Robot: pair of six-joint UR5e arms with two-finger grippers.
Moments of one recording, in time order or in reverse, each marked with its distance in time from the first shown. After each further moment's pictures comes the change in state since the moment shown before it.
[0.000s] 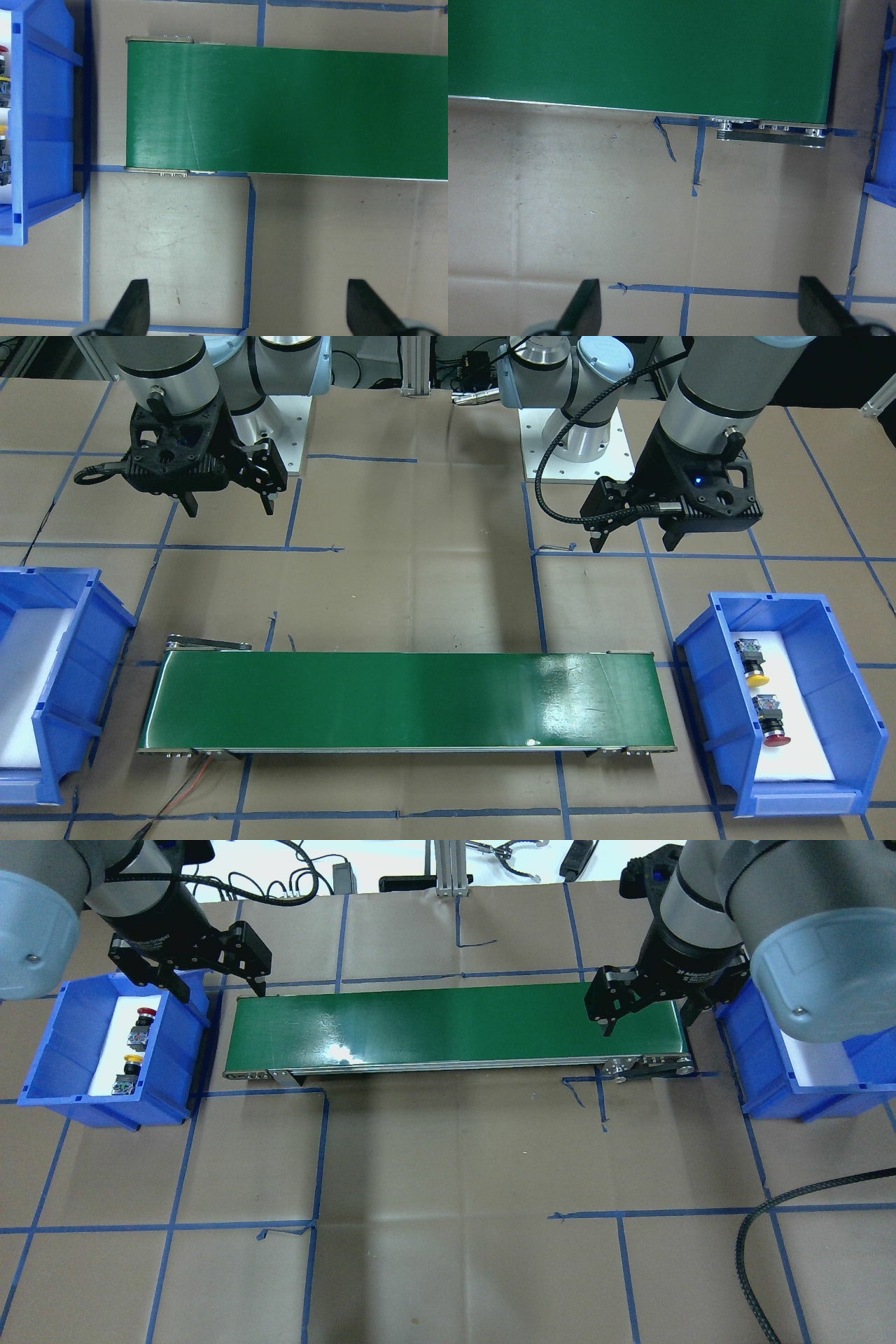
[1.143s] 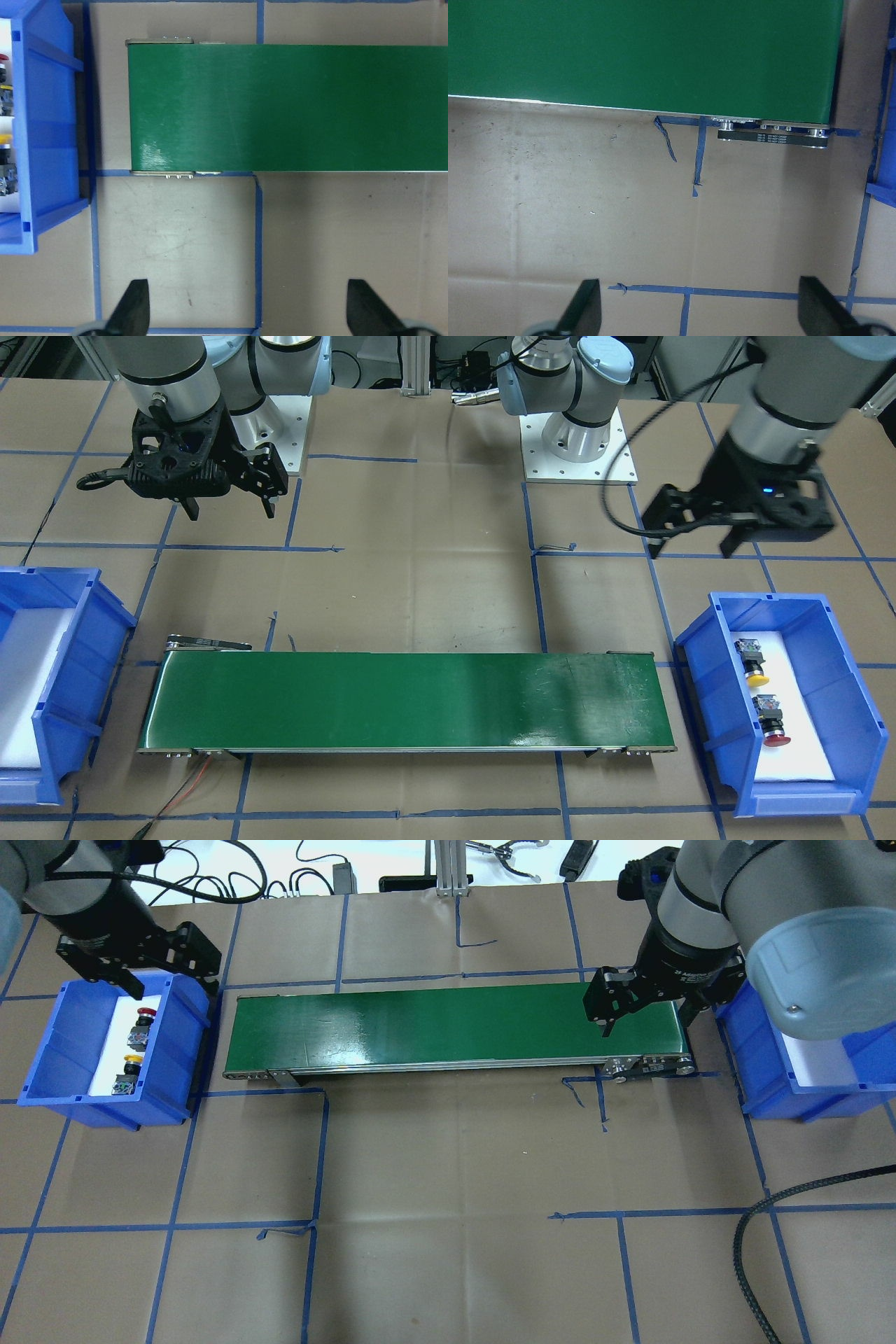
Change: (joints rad) left arm 0.173 0.000 -0.004 0.001 0.000 0.184; right arm 0.000 0.010 0.000 -0.001 0.001 -0.002
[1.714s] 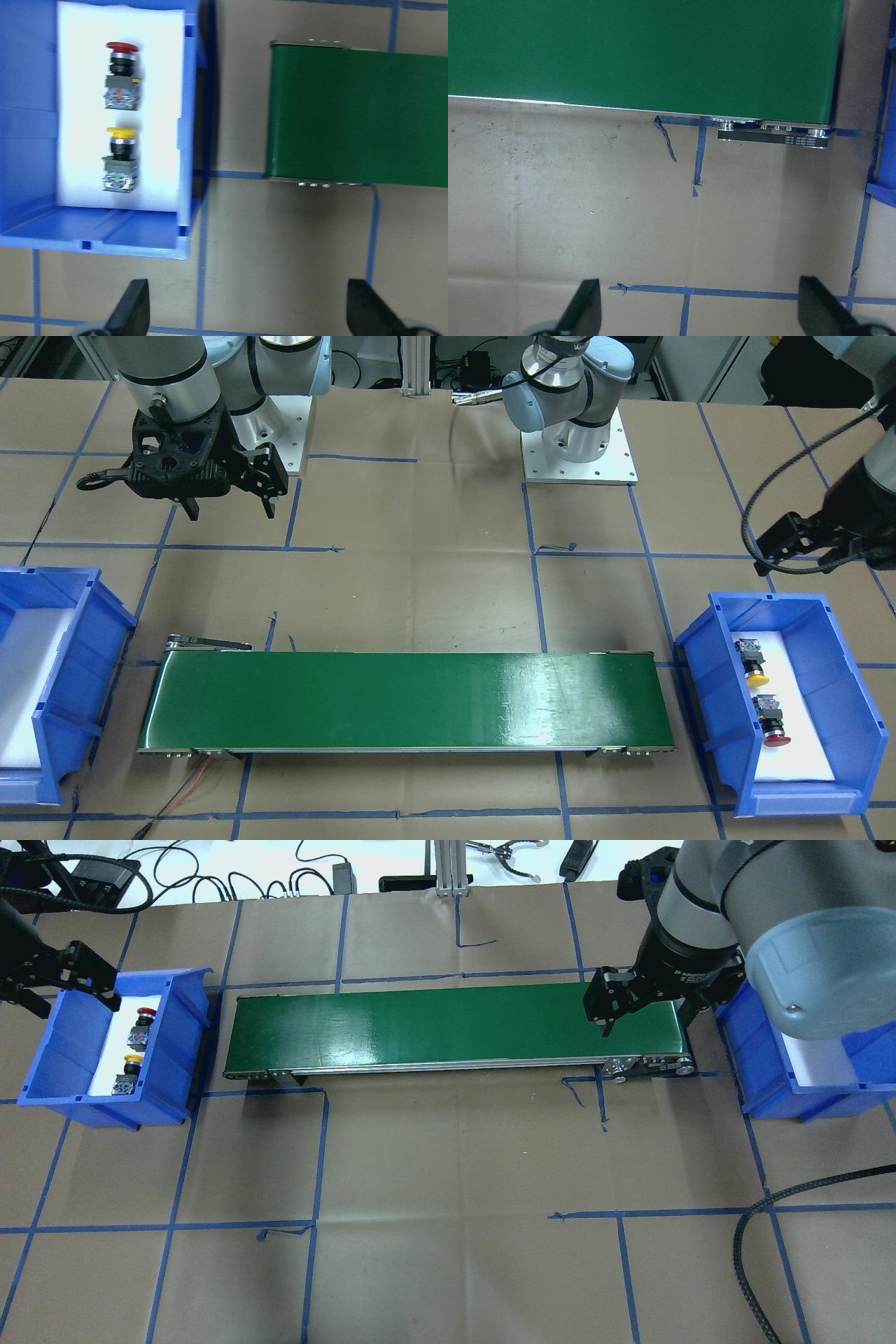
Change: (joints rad) left arm 0.273 -0.063 -0.024 0.056 -0.010 0.251; right arm 0.000 -0.001 0.000 -0.001 0.000 0.000
